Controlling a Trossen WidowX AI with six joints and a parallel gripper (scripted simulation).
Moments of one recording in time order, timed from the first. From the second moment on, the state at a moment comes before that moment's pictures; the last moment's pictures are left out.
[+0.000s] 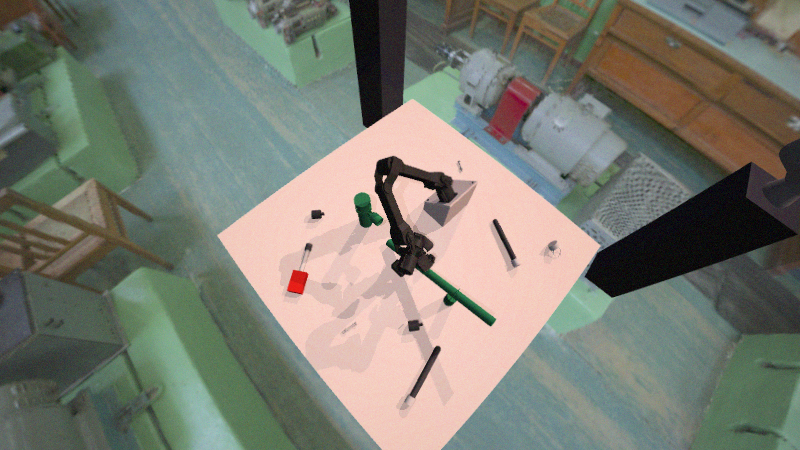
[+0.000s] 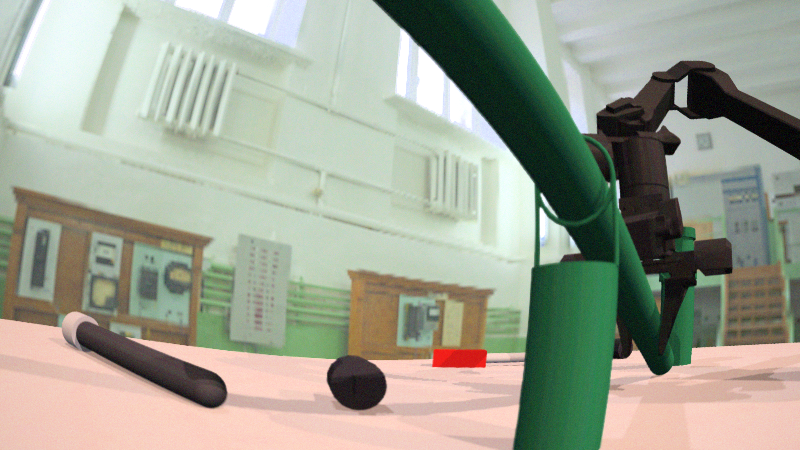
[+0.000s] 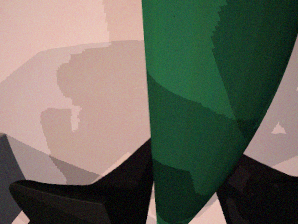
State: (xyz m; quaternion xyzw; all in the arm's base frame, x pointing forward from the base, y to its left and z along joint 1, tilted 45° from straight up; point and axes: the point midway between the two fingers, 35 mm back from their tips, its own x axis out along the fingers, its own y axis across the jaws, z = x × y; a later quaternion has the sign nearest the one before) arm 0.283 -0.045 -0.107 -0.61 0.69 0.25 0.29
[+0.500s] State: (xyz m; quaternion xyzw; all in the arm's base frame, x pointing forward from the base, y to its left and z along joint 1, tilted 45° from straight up) arm 0.281 -0.029 -0.079 -0.62 0.72 0.22 0.24
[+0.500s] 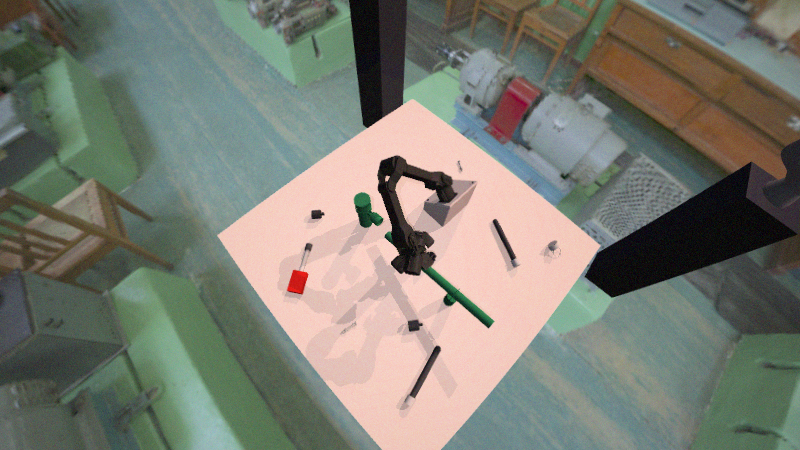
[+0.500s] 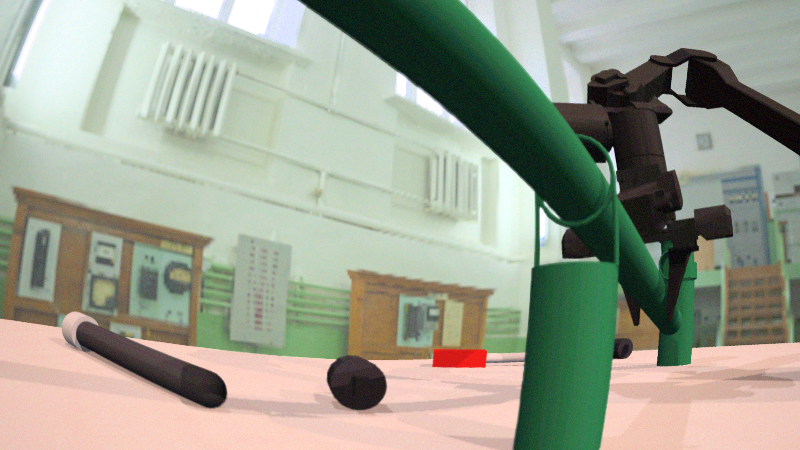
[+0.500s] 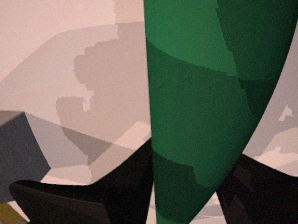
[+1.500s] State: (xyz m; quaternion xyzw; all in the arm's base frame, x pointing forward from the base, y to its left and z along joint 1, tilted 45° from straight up) arm 0.284 -0.009 -0.037 -0.64 0.73 0.16 0.18
